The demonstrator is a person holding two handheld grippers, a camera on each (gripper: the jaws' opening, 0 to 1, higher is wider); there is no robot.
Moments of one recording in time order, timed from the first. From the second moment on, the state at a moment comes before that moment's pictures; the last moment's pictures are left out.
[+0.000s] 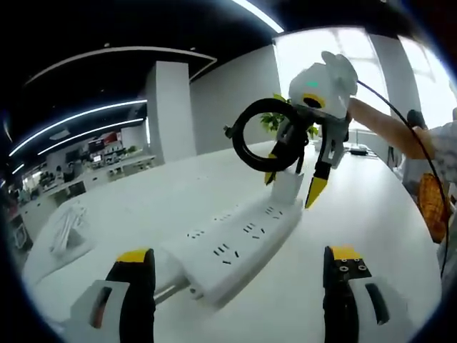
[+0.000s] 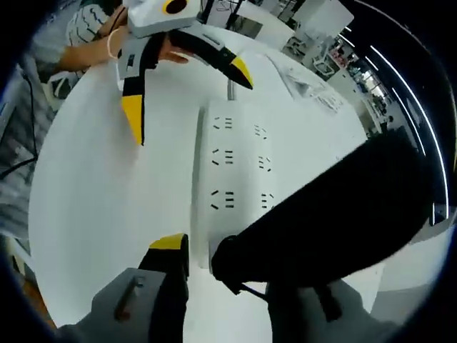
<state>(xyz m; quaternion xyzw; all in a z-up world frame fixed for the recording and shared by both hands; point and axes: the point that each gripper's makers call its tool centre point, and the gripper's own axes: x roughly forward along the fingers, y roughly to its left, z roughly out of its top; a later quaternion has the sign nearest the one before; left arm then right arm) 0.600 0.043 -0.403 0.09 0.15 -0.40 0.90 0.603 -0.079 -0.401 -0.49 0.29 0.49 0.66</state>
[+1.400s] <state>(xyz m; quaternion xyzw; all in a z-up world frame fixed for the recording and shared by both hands) 0.614 0.066 -0.374 0.05 0.11 -0.37 0.92 0.622 -0.069 -0.377 -0.30 0.12 0.47 0.82</state>
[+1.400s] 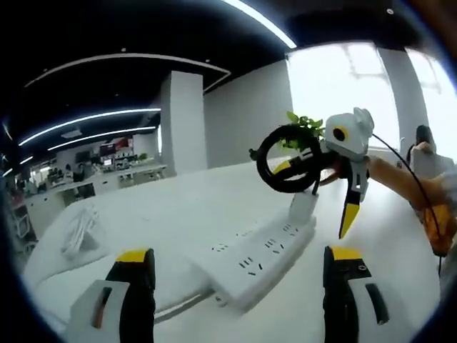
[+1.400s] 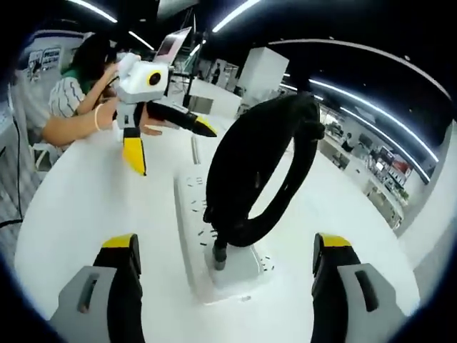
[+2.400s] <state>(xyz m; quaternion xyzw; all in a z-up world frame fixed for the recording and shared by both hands) 0.557 0.098 -0.342 0.06 0.15 -0.32 0.93 0.546 -0.104 -0.334 -0.16 0.12 0.38 0.90</state>
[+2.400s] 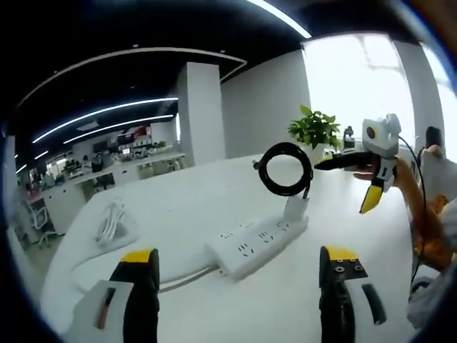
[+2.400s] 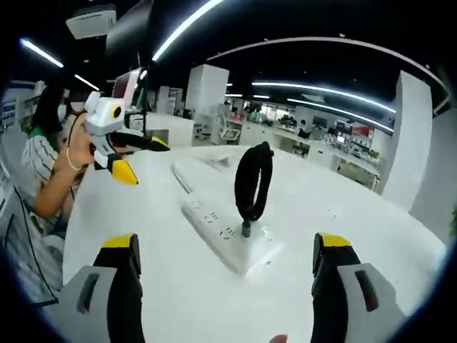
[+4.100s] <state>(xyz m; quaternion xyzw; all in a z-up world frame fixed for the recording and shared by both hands) 0.447 0.132 -0.360 0.02 0.10 -0.28 0.96 0.431 -0.161 -0.336 -0.13 0.05 0.27 0.95</state>
